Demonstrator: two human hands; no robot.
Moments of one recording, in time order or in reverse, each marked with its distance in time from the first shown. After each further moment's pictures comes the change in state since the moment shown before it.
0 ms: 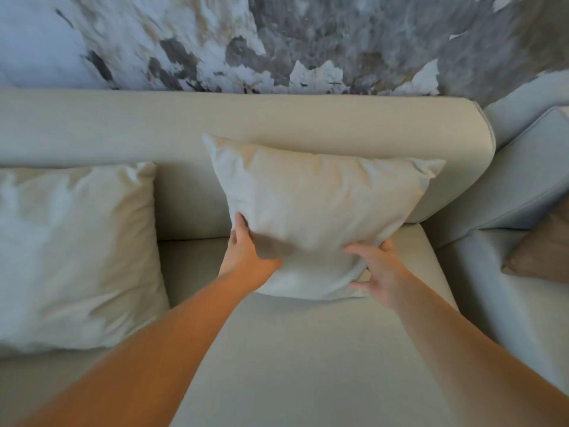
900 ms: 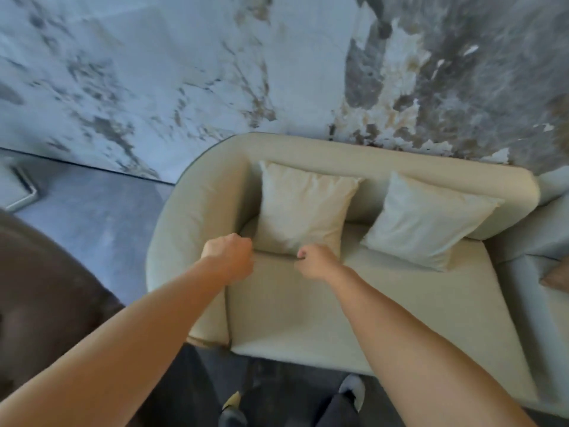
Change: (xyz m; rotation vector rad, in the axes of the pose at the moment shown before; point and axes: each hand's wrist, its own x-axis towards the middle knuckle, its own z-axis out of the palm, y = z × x) left_hand -0.438 -0.171 -0.483 0.909 0.054 0.028; right_hand -0.531 0.106 0.355 -1.392 -0.404 -0.518
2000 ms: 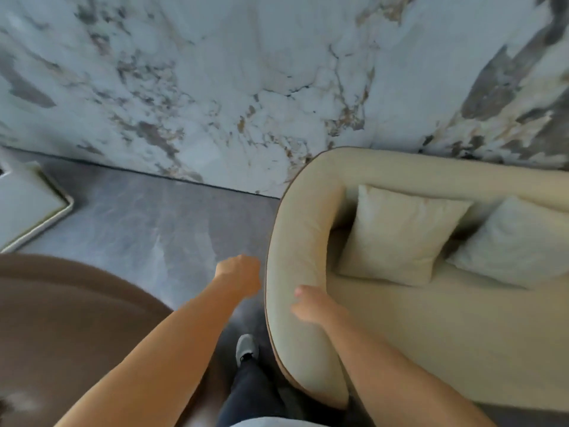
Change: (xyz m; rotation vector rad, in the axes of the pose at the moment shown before) left_hand 0.133 -0.359 0.005 -0.029 -0.248 0.000; right_hand 0.157 -0.312 0.151 -0.011 -0.339 0.183
